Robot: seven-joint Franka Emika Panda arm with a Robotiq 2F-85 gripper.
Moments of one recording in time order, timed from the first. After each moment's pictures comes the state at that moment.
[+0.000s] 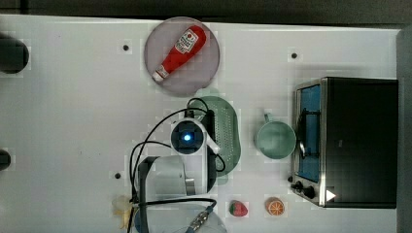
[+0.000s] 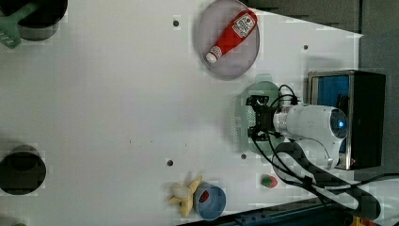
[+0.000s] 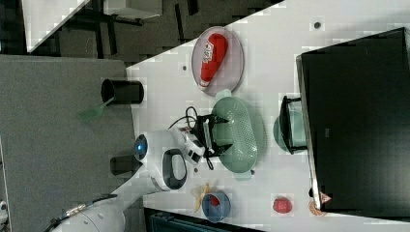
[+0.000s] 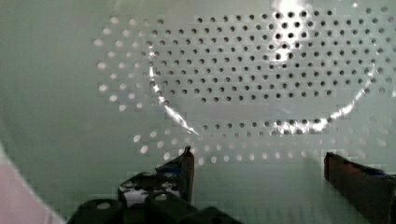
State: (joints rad) arm 0.05 0.35 0.08 -2.46 -0.02 1.25 0.87
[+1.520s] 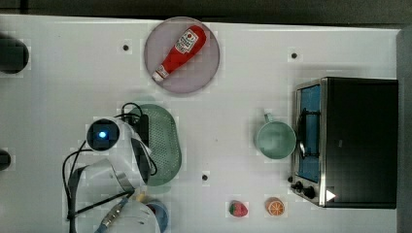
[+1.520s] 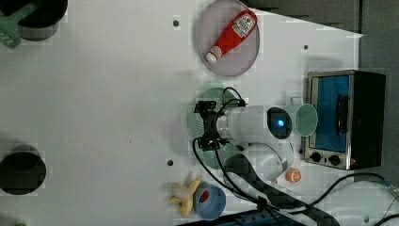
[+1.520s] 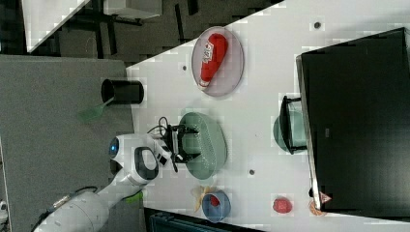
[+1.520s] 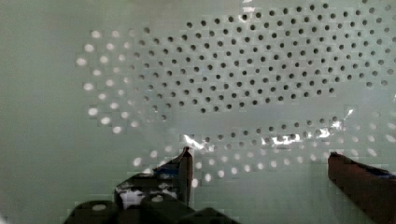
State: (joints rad) arm 0.30 0.48 0.18 -2.26 -0.01 1.12 1.20
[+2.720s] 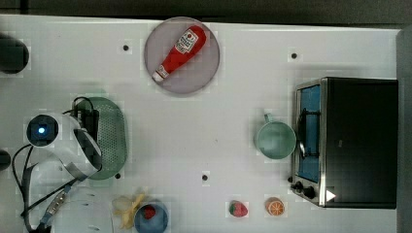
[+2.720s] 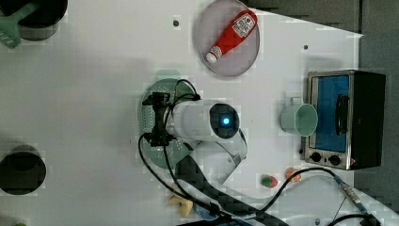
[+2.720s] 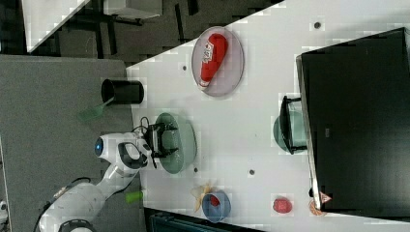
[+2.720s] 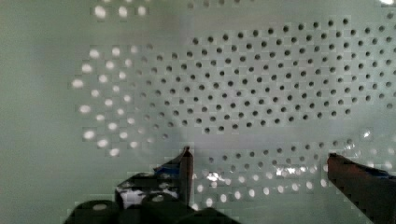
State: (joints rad) arm 0.50 0.68 0.18 -1.95 -0.02 1.10 1.48
